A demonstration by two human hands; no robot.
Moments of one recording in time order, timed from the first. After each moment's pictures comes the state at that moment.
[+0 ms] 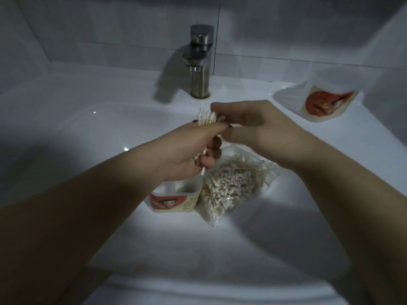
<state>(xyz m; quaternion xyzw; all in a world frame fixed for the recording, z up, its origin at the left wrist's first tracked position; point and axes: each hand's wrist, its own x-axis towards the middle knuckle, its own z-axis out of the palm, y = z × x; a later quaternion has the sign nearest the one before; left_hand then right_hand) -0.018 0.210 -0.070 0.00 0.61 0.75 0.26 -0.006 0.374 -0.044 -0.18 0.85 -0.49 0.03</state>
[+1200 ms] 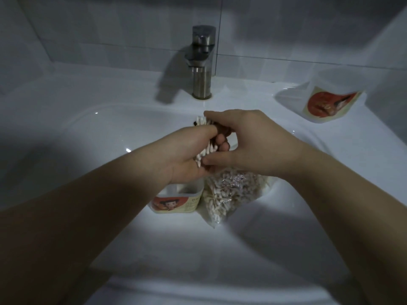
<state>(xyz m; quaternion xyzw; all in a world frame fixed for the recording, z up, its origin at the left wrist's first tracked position) -0.015 0.210 -0.068 -0.06 0.57 0.77 0.30 -0.001 0.360 -0.049 -0.28 0.93 -0.23 -0.07</state>
